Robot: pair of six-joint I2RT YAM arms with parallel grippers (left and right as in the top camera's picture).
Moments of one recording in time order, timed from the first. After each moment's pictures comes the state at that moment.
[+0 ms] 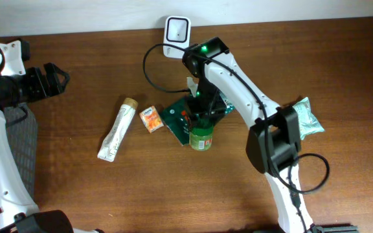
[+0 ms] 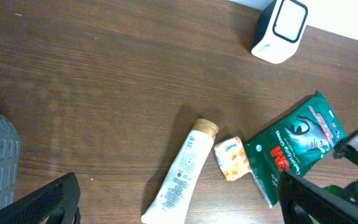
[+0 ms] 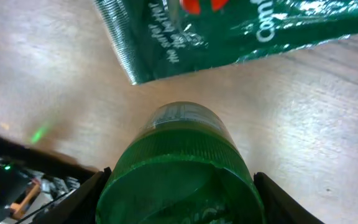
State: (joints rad) left arm 0.39 1.64 1.82 -1.19 0.44 0.10; right arm 0.47 2.33 2.18 -1.69 -0.32 0.18
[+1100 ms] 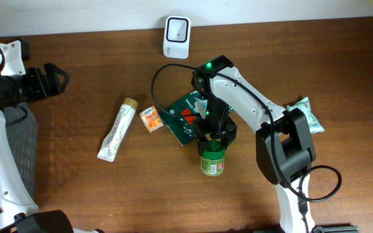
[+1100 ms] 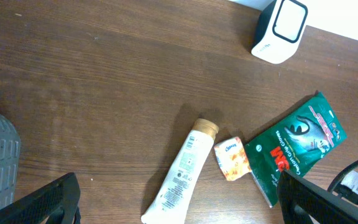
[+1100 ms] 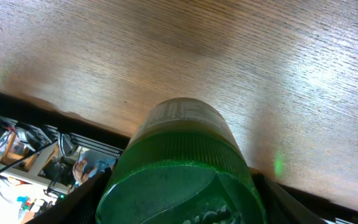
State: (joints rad) left arm 0.39 1.64 1.82 -1.19 0.44 0.10; right arm 0.48 2.19 1.84 -1.69 -0.36 0.13
